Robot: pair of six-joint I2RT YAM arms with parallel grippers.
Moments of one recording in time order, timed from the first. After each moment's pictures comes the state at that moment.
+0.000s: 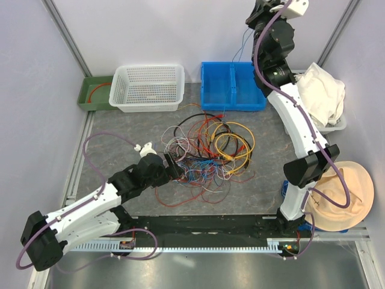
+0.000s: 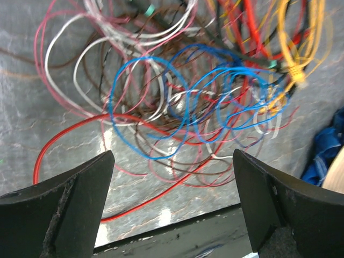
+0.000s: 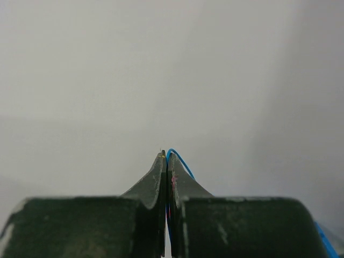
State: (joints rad) left arm -0.80 0.86 0.54 -0.42 -0.22 -1.04; right arm 0.41 1.84 2.18 0.14 0.52 0.27
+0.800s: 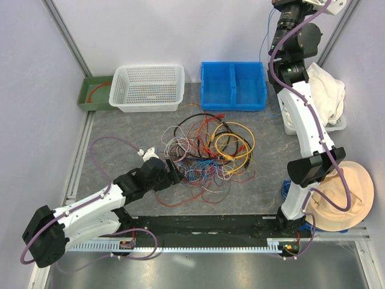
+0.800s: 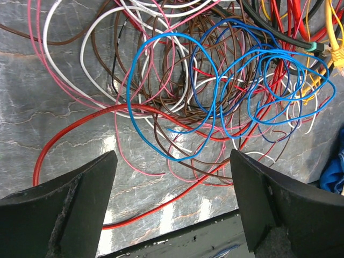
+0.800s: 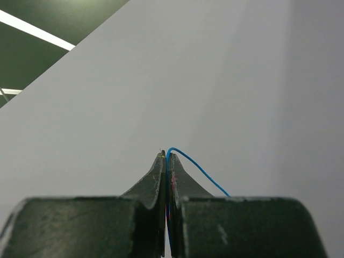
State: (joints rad) left arm -0.80 0.92 0.43 -0.31 -0.18 -1.05; right arm 0.30 1.84 2.23 0.47 0.49 0.28
